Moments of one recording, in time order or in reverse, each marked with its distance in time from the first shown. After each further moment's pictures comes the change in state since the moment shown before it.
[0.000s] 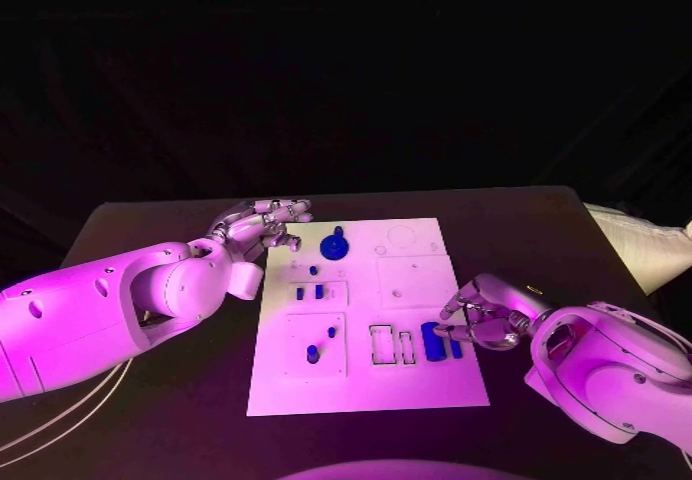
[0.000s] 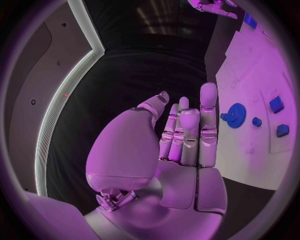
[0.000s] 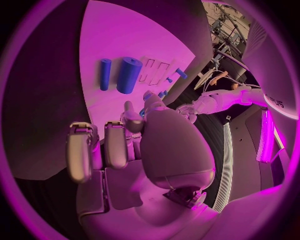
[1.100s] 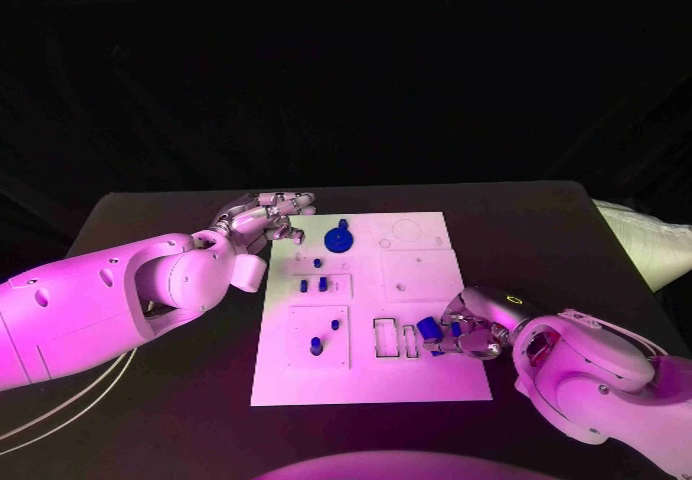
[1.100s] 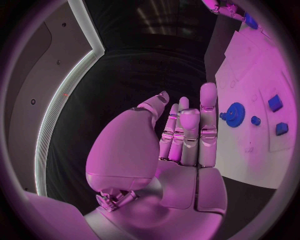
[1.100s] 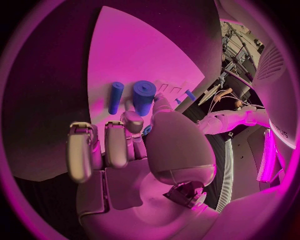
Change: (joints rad) left arm -0.001 -0.006 0.000 0.002 -0.002 0.004 -0.002; left_hand 0.000 0.000 0.000 0.000 0.000 0.000 0.000 0.000 0.000 0.000 0.000 0.000 0.000 0.000 0.000 0.000 0.000 0.000 0.000 0.000 0.000 0.000; right arm -0.055 0.090 0.000 -0.071 -0.144 0.099 -0.053; right_hand -0.125 0.028 -0.128 0.003 -0.070 -0.003 -0.004 0.025 0.014 -0.009 -0.002 -0.003 0.041 0.000 0.000 0.004 -0.004 0.000 0.000 0.000 0.000 0.000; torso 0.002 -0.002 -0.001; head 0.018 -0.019
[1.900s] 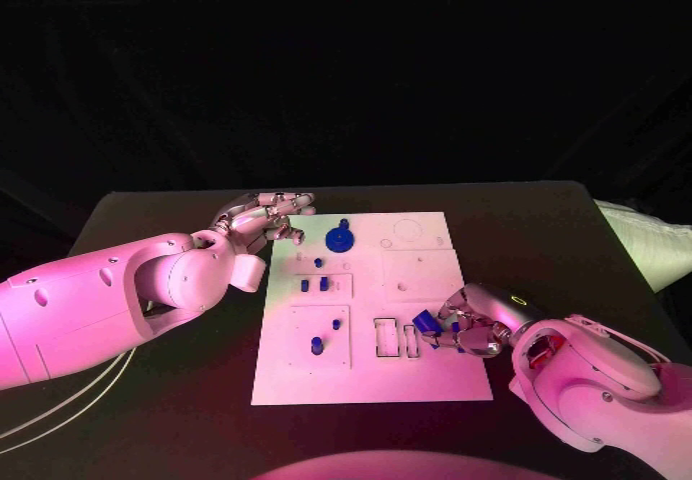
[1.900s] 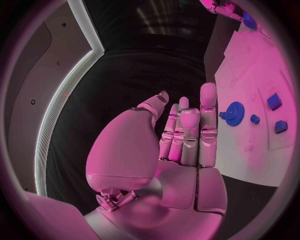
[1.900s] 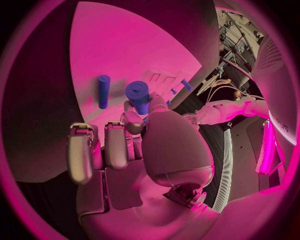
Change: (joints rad) left arm -0.001 -0.007 0.000 0.002 -0.003 0.002 -0.003; left_hand 0.000 0.000 -0.007 0.001 0.000 0.000 0.000 0.000 0.000 0.000 0.000 0.000 0.001 -0.003 0.003 0.000 -0.002 0.000 0.000 0.000 0.000 -0.001; right arm -0.012 -0.004 0.001 0.032 0.031 -0.122 -0.006; right_hand 0.113 0.067 0.026 -0.007 0.149 0.031 -0.017 0.031 0.010 0.015 -0.014 0.000 0.037 0.000 -0.007 0.004 0.017 0.000 0.011 -0.011 0.008 0.000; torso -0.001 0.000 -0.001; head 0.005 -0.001
